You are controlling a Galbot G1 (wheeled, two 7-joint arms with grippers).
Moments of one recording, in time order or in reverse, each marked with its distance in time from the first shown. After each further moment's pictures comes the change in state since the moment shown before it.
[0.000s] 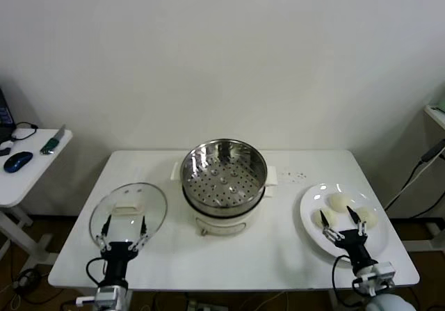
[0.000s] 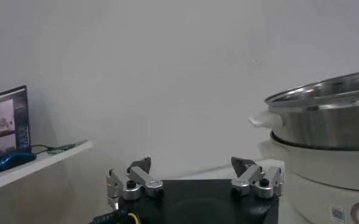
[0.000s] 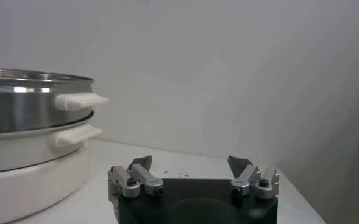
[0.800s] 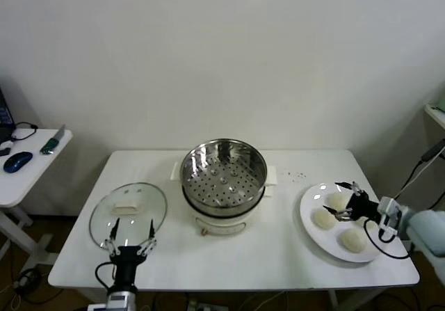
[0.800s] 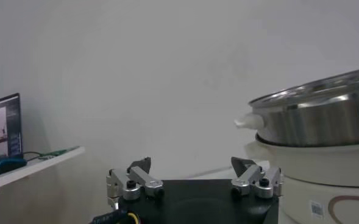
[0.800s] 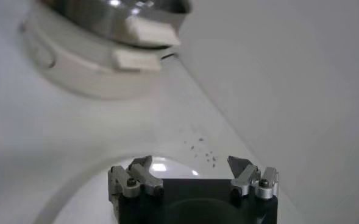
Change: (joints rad) left arm 0.012 -0.021 0.042 0.038 0.055 -0.080 -0.035; right arm 0.498 -0.600 -0.326 -0.168 -0.222 -0.223 -0.629
